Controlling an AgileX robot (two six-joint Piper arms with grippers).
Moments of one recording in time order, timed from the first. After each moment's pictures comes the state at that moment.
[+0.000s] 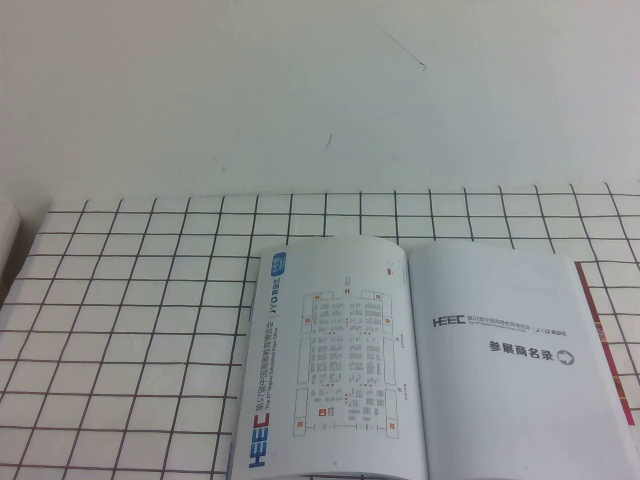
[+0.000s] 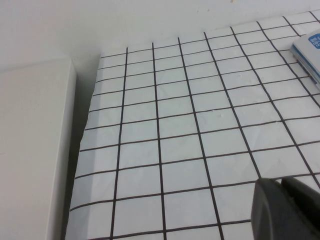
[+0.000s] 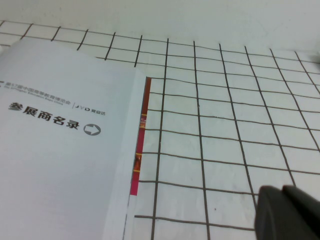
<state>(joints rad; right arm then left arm) 0.07 -0.01 0.02 -0.22 0.42 0.11 -0.11 -0.01 0.02 0.10 0.37 -0.03</state>
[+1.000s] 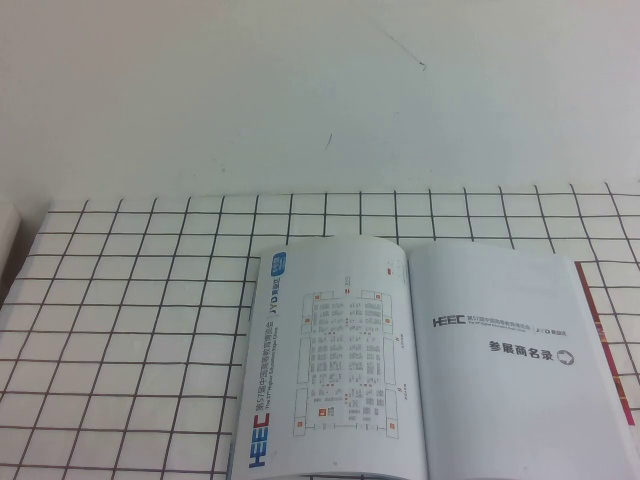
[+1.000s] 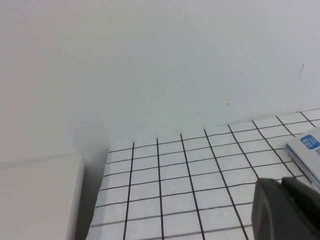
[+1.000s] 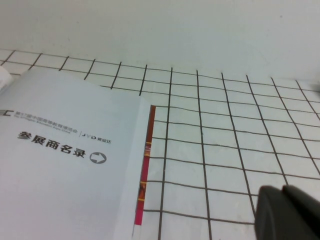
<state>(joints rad) 0.07 -0.01 0.03 -0.22 0.33 0.11 -0.11 -0.01 0.02 0.10 0.09 -0.03</state>
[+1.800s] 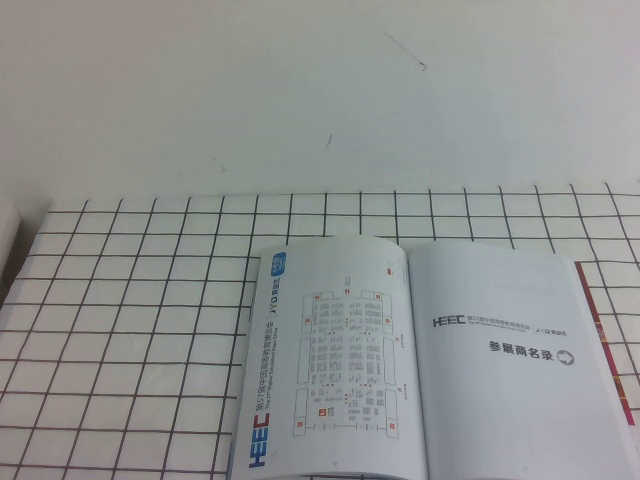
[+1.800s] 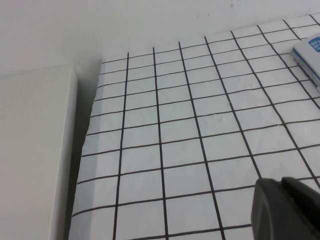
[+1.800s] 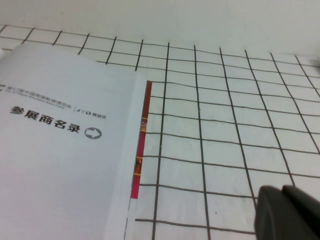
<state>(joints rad) 0.07 -0.01 0.02 -0.22 0.41 0.11 -0.11 -0.01 0.02 0.12 0.35 -0.03</state>
